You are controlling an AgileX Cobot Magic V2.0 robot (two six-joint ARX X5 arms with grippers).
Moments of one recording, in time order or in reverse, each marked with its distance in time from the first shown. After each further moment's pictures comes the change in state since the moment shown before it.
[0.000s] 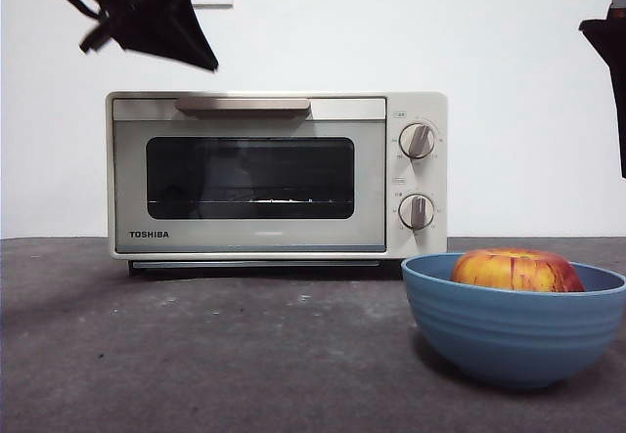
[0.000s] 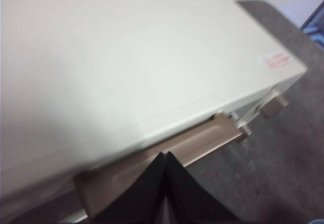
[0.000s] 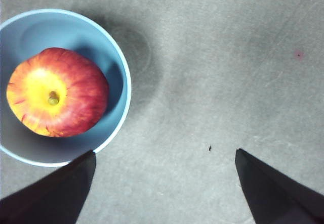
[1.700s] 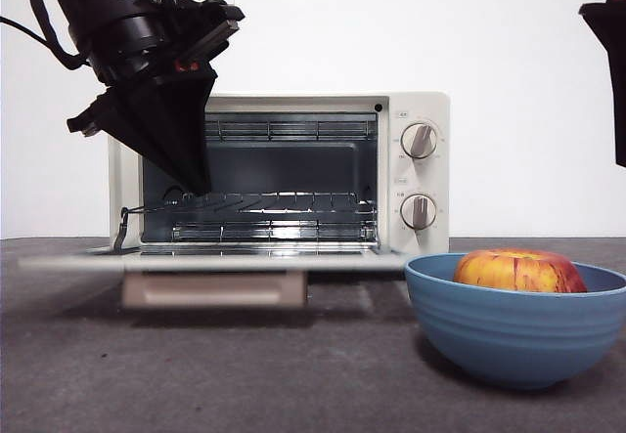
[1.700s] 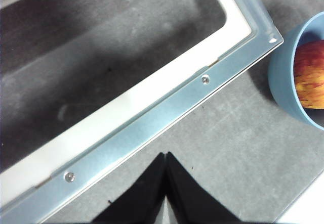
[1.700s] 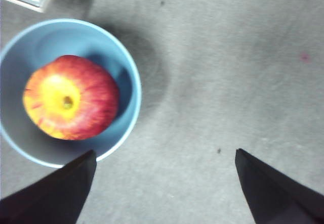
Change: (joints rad) left arm -0.197 0.093 0.010 -0.586 -0.053 0.080; right arm 0.000 -0.025 0.000 0.004 -0.026 0.027
